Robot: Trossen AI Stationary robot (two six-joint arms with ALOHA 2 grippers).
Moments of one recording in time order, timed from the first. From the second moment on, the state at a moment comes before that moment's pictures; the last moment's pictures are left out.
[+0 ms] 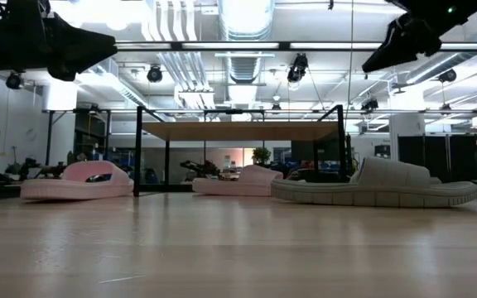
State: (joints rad) left arm -0.09 0.21 0.04 0.39 -0.43 0.22; right arm 0.03 0.73 0.69 -0.57 0.62 -0.21
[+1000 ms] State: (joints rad) left arm -0.09 0.22 0.04 0.39 -0.43 0.22; right arm -0.01 0.97 0.71 -0.74 0.72 -0.10
